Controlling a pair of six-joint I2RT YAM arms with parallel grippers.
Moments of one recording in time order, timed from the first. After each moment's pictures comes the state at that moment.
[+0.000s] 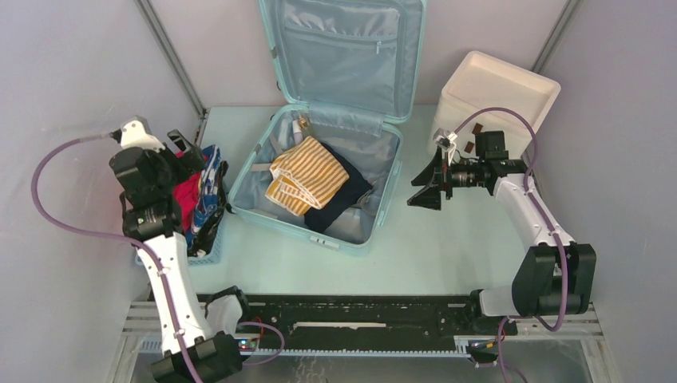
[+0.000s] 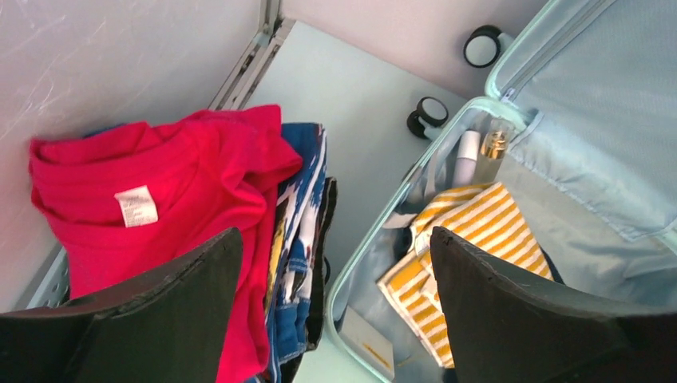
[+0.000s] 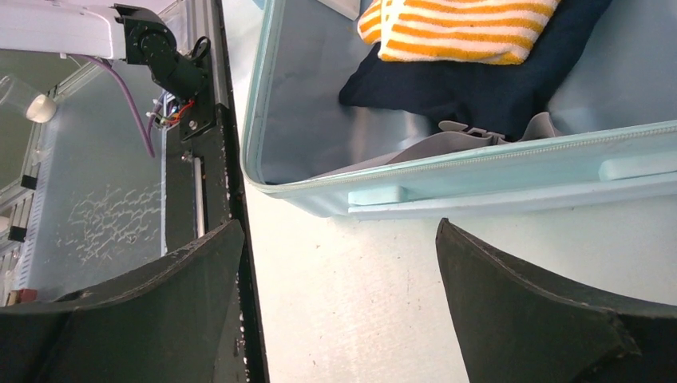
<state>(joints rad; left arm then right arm) 0.42 0.92 1.15 -0.50 0.19 -0.22 0.03 1.38 1.09 -0.66 -1.26 -0.51</state>
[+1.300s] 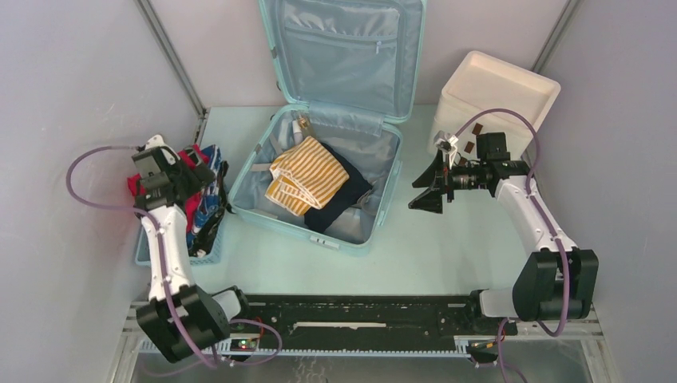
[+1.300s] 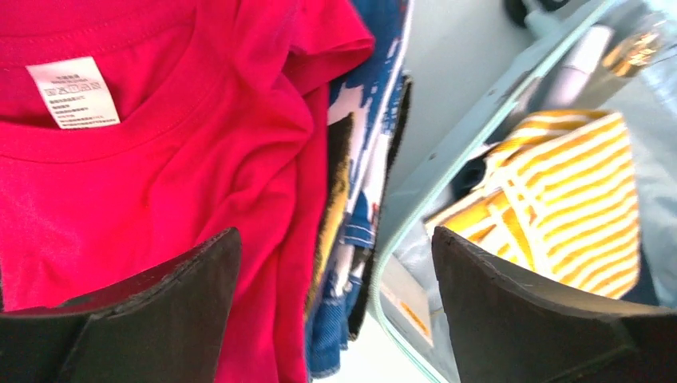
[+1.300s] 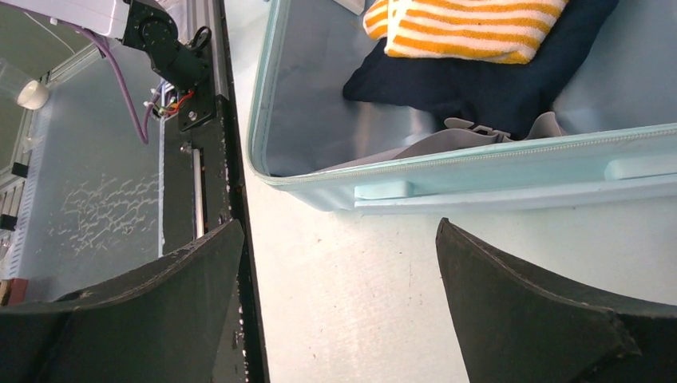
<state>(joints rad) 0.44 1.16 1.02 -0.55 0.14 -0.24 0.03 1.36 1.09 -0.73 -1.26 -0.58</state>
